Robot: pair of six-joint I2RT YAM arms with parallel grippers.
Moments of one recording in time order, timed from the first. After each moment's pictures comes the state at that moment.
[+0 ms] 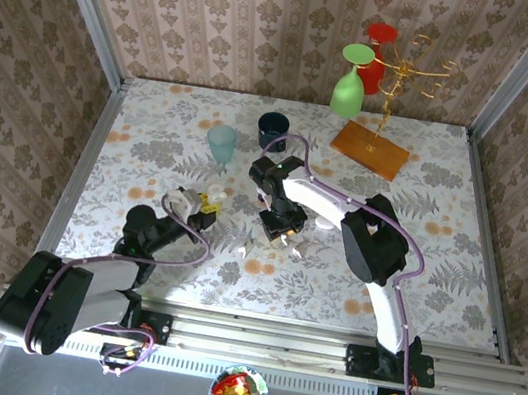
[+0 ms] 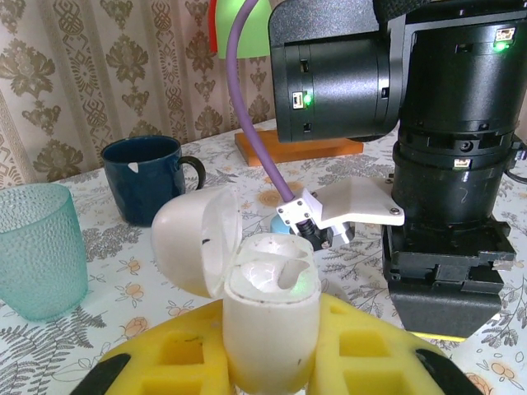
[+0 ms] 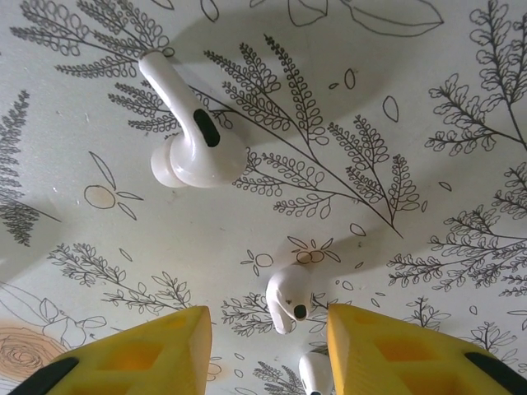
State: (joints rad) left arm -0.34 1.14 0.07 1.03 0.52 0.03; right arm 0.73 2.19 1.74 -1.19 0.01 0.21
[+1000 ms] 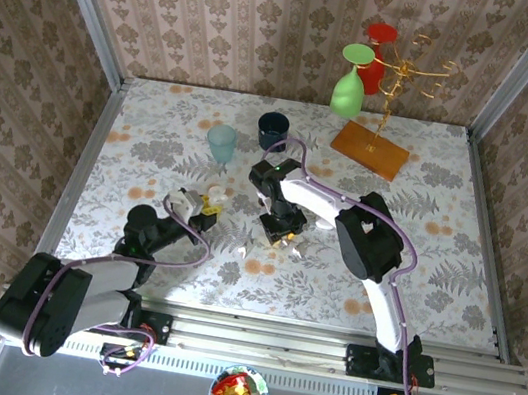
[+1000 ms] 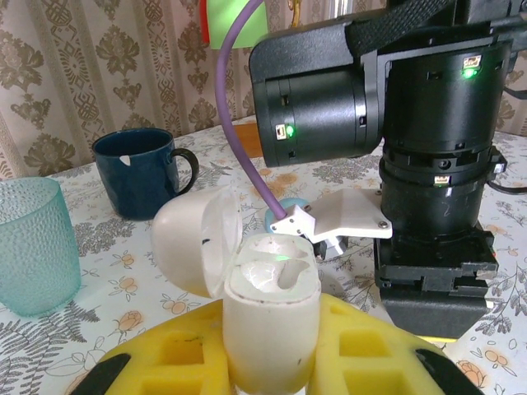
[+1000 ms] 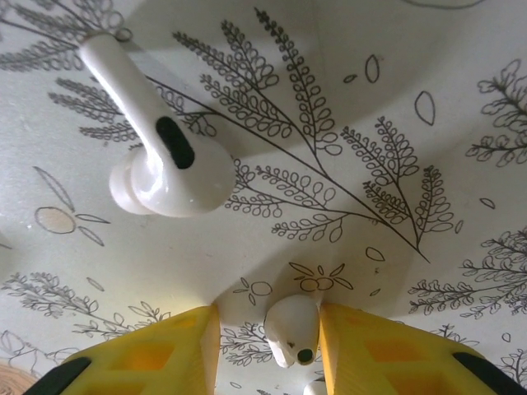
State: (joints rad) left arm -0.34 1.13 0.07 1.00 0.53 0.05; right arm 0.72 2.23 1.74 -1.20 0.00 0.22
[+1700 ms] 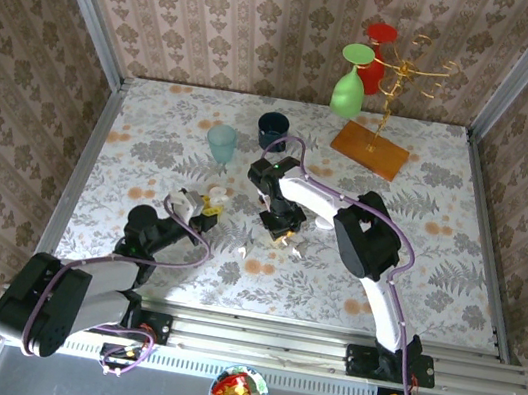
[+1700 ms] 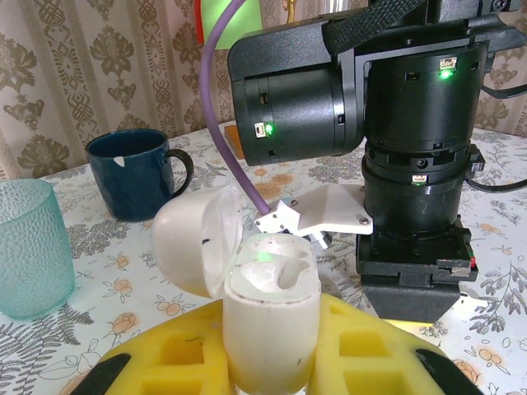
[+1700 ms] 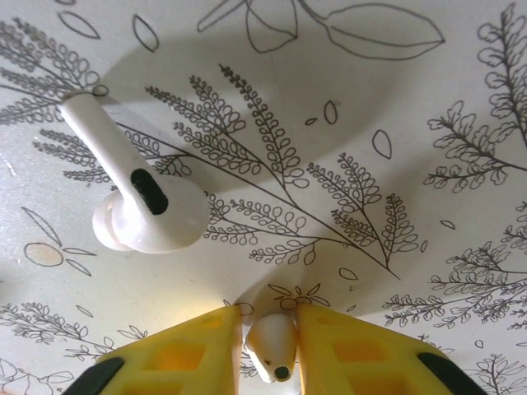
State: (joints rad) left arm -0.35 1.13 0.07 1.00 0.53 0.05; right arm 0.72 2.25 1.78 -1.21 0.04 0.24
